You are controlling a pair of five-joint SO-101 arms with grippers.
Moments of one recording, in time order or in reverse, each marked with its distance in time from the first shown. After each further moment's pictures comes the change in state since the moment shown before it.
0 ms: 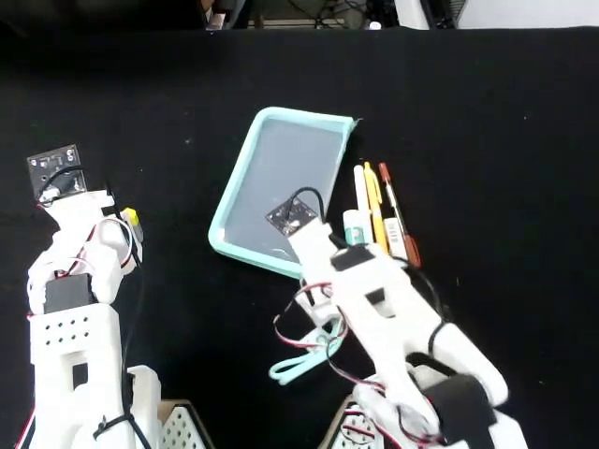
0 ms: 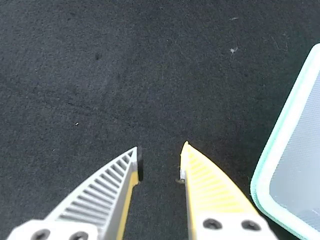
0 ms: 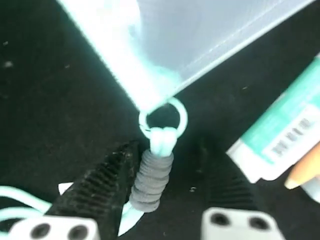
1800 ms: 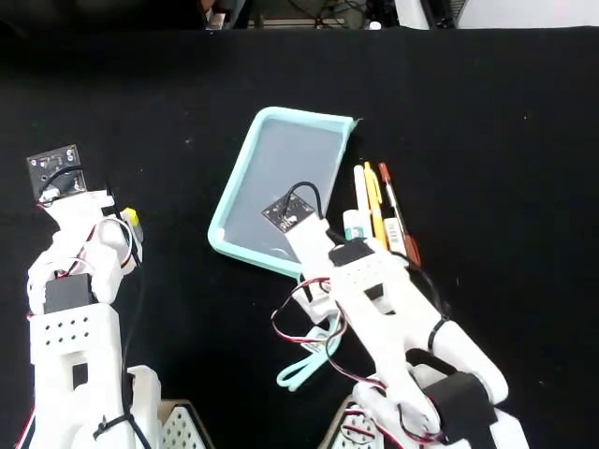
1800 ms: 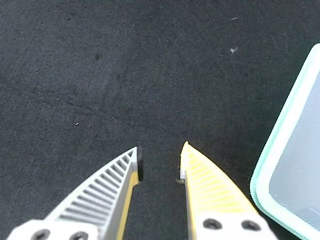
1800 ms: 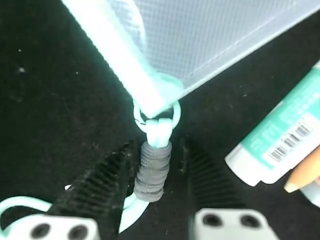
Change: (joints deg) left arm 0.0 0.0 0.0 0.0 0.0; right arm -0.2 -0.4 -1.8 2.0 0.1
